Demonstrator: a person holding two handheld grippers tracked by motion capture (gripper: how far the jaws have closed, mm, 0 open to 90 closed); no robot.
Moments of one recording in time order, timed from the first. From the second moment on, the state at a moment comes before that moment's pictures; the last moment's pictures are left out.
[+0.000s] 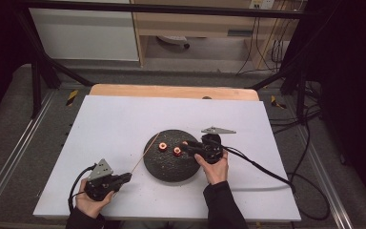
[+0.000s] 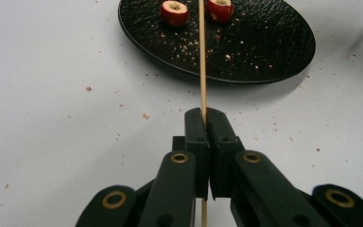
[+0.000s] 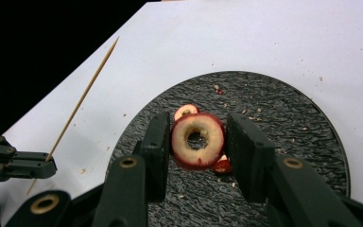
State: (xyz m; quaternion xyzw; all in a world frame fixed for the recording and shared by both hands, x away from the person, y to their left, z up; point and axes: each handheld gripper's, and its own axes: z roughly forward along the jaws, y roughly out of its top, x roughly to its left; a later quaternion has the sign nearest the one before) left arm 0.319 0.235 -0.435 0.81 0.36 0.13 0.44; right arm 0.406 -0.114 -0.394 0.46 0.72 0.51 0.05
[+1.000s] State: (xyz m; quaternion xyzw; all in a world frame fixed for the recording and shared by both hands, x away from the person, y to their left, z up) left arm 0.316 0.225 -0.434 0.80 0.37 0.14 0.46; right arm 0.412 -0.103 -0.394 0.48 0.59 0.65 0.04
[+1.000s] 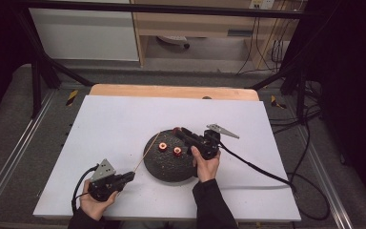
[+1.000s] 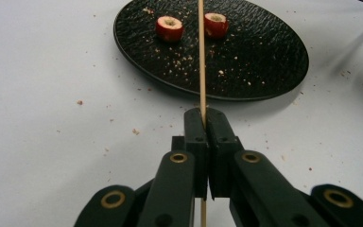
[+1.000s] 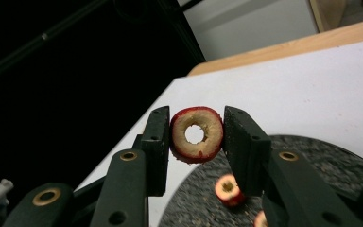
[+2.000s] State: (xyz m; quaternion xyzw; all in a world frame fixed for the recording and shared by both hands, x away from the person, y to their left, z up) left arm 0.315 0.194 -0.438 0.78 0.37 0.14 0.48; right arm 0.419 -0.090 -0.401 0.48 0.47 0.74 0.05
